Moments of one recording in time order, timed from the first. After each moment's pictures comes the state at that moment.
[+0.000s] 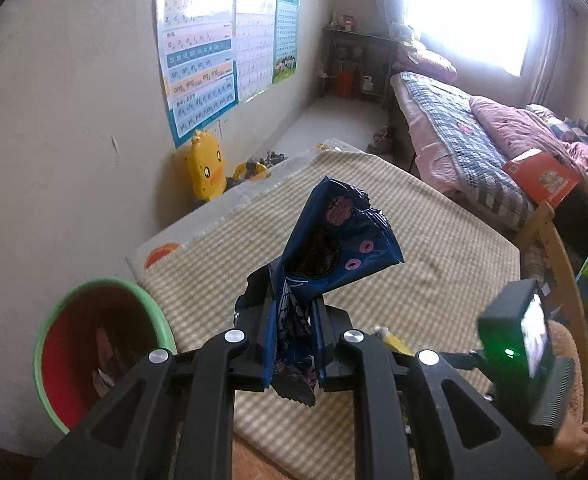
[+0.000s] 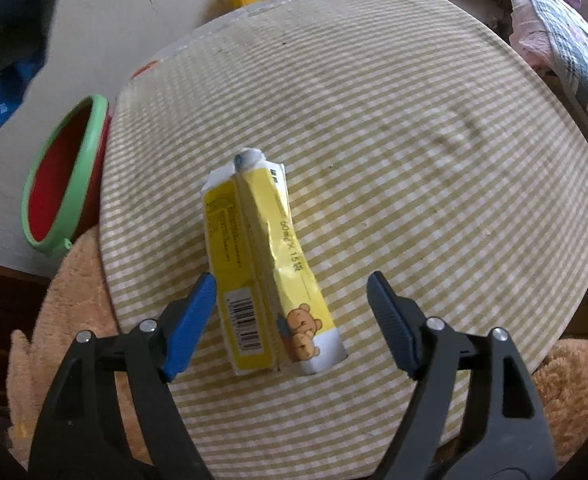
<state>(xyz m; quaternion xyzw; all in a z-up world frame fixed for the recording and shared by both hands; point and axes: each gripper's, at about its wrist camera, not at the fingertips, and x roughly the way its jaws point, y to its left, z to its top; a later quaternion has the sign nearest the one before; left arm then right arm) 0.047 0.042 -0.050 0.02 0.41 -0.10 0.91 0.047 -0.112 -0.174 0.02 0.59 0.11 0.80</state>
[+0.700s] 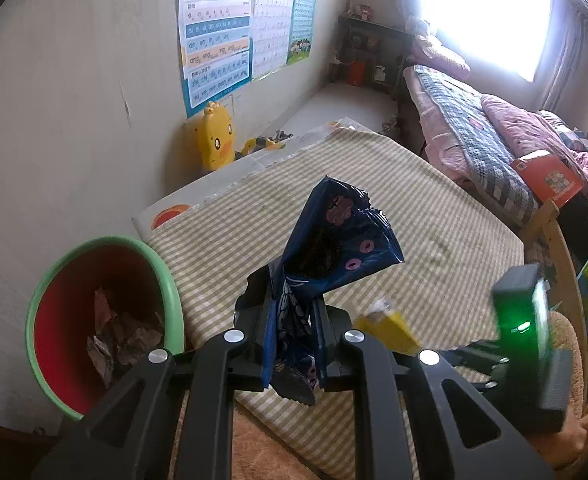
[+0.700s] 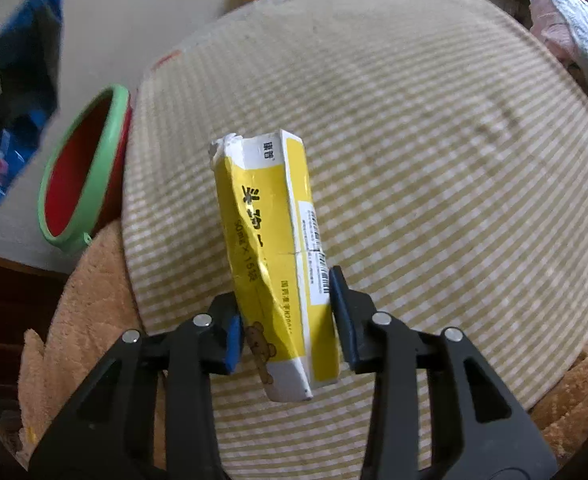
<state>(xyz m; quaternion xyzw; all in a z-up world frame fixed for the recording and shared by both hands) 0.036 0.062 -0.071 -0.01 0.44 -0.08 0.90 0.048 -0.099 -0.172 0.06 0.58 0.15 0.80</state>
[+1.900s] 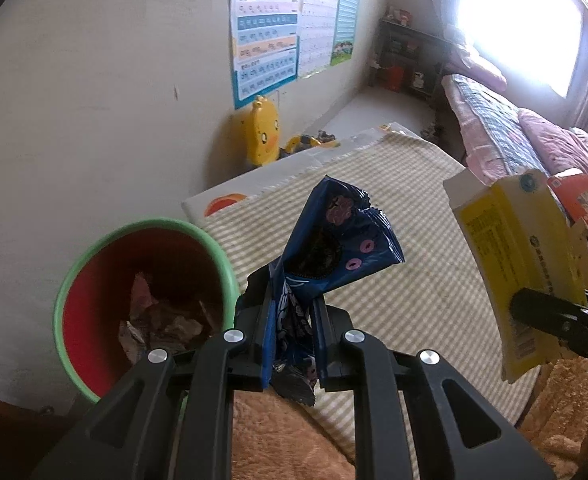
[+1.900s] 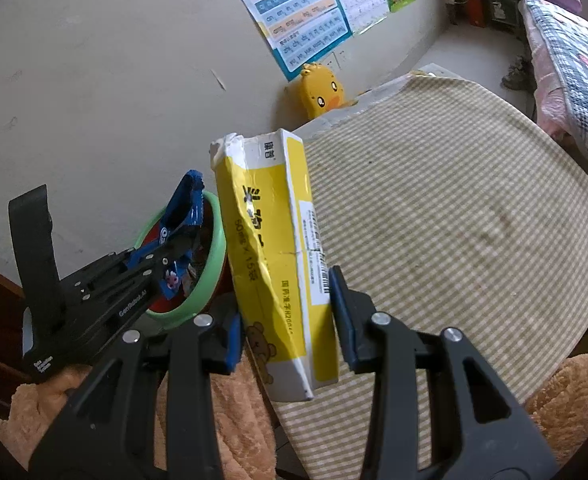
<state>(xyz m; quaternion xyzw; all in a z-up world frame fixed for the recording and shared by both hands) 0.034 0.105 -0.079 -0.02 0.44 -0.01 0.90 0.035 -0.088 -0.058 0.12 0.48 0.20 0.85</state>
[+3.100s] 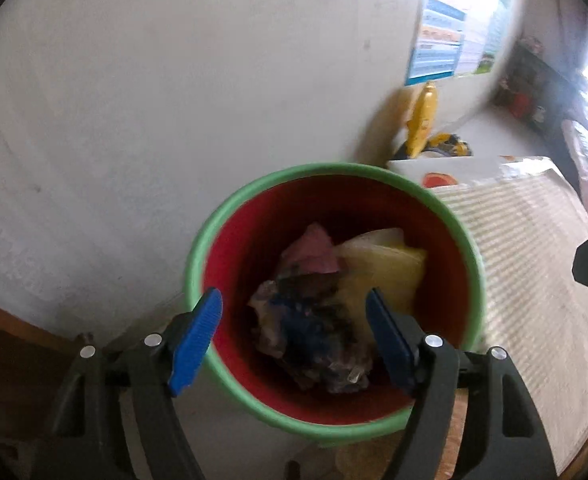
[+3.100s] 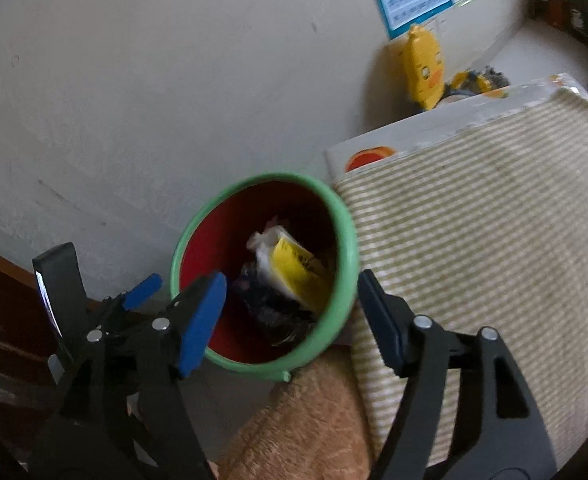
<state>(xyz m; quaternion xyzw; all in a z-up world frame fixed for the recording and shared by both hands) 0.030 0.262 -0.136 -0.09 0.47 0.17 0.86 0.097 0.067 -0.085 0.08 0.51 0.28 0.81</state>
